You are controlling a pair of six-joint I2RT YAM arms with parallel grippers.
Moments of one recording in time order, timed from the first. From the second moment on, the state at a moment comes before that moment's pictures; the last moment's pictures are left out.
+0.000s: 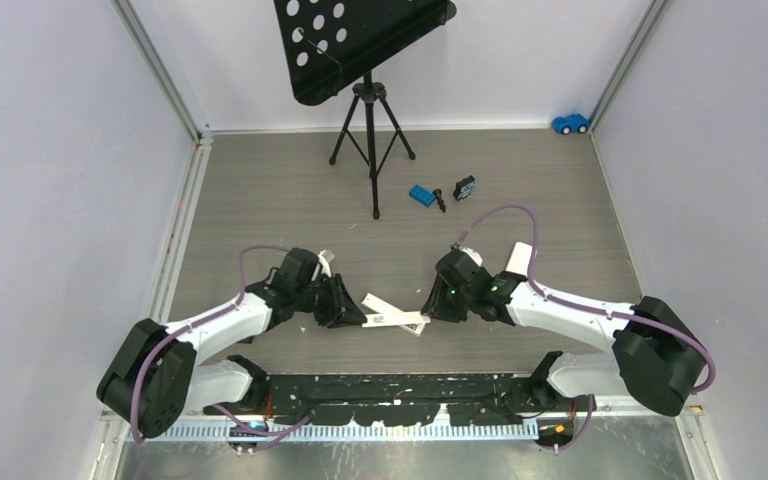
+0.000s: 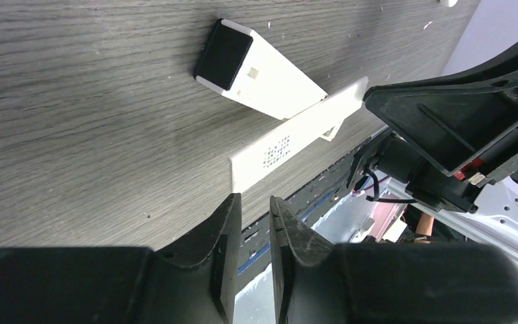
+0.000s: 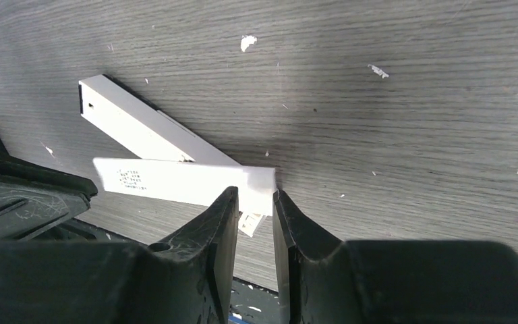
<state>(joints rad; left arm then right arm) -0.54 1.18 0.43 -0.12 0.52 -0.95 0.82 1.26 0.61 -0.32 0.02 1.05</state>
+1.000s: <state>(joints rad) -0.54 1.29 0.34 0.13 0.55 -1.02 0.83 1.26 0.60 -0.30 0.07 1.00</state>
